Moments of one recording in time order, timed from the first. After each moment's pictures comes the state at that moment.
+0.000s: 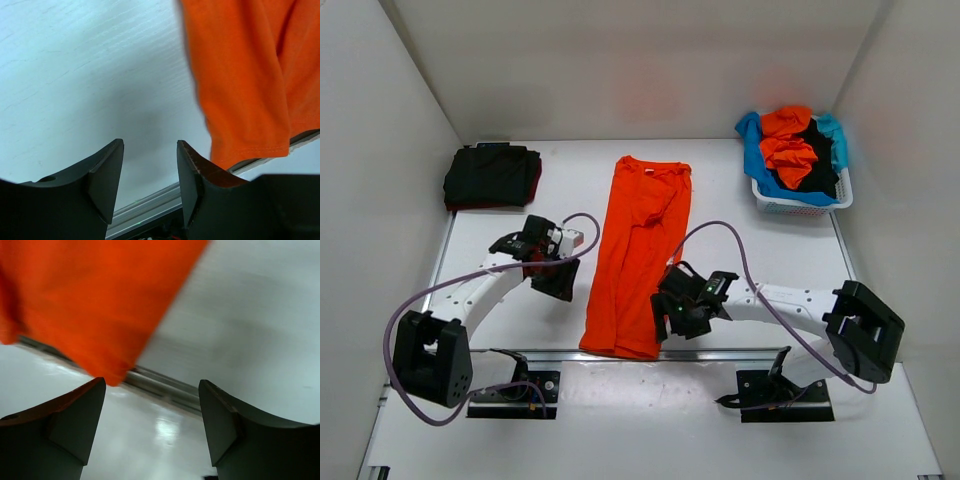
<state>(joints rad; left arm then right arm) -0.29 1.26 0.79 -0.76 0.22 0.11 1.01 1.39 0.78 -0.61 -0.05 0.79</state>
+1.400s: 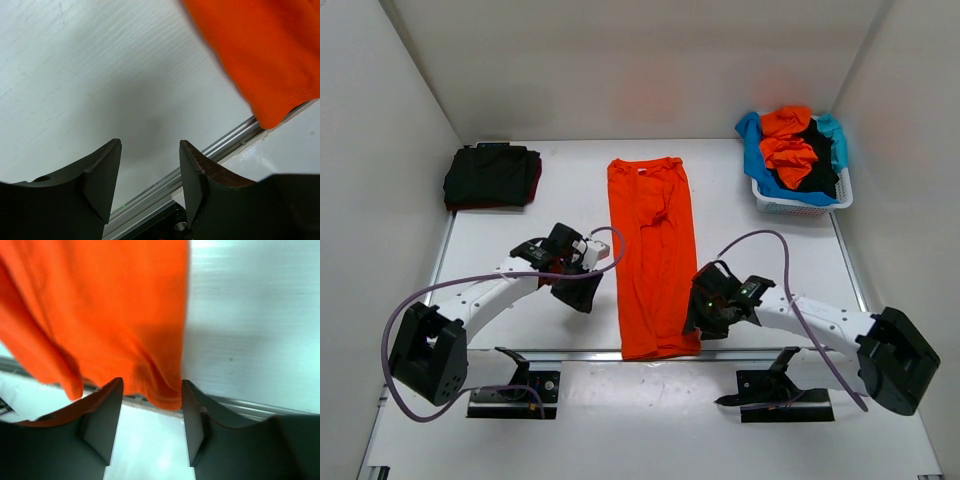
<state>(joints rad) -0.50 1.27 0.78 -0.73 0.24 0.06 0.83 1.19 0.58 -0.59 -0.07 1.00</state>
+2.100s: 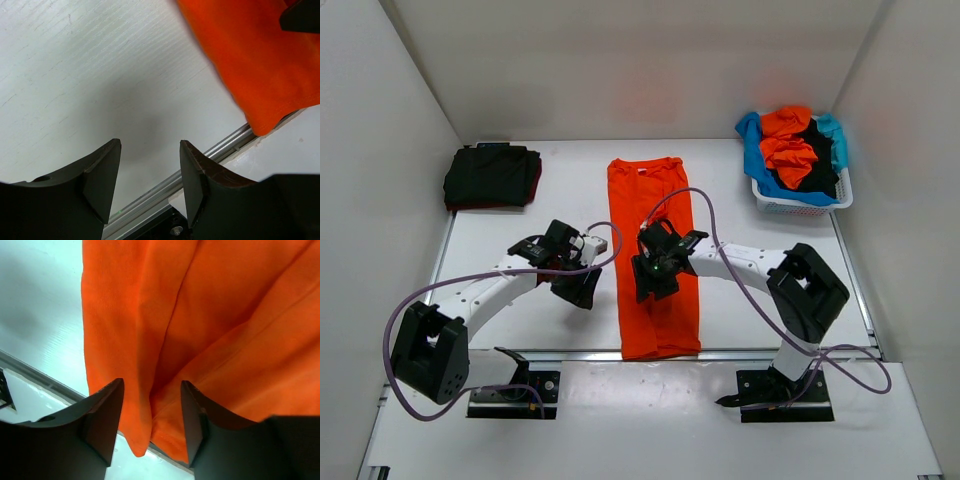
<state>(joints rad) -0.47 1.29 0.79 -0.71 0.27 0.05 0.84 1.73 1.13 -0.54 -0.17 0.58</state>
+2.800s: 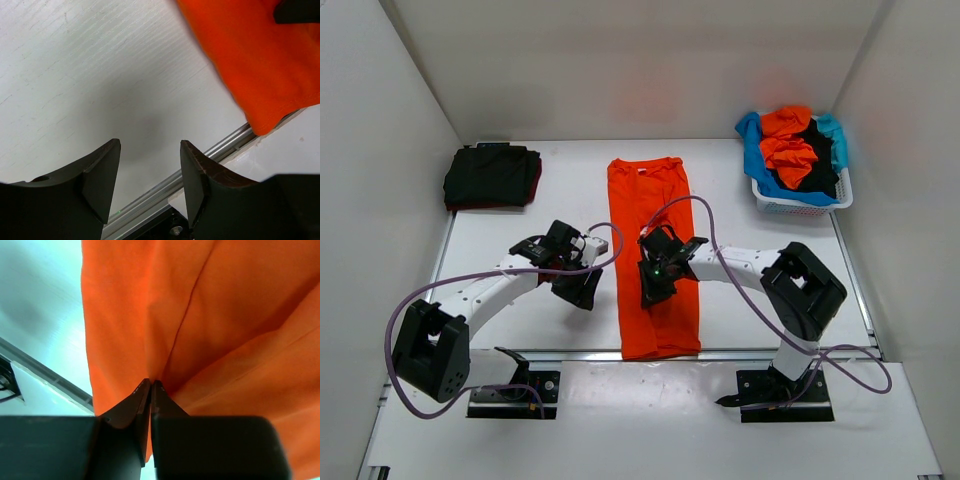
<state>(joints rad) -0.48 1.30 0.79 -0.71 0.27 0.04 0.84 1.75 1.06 -0.43 -0.27 0.59</state>
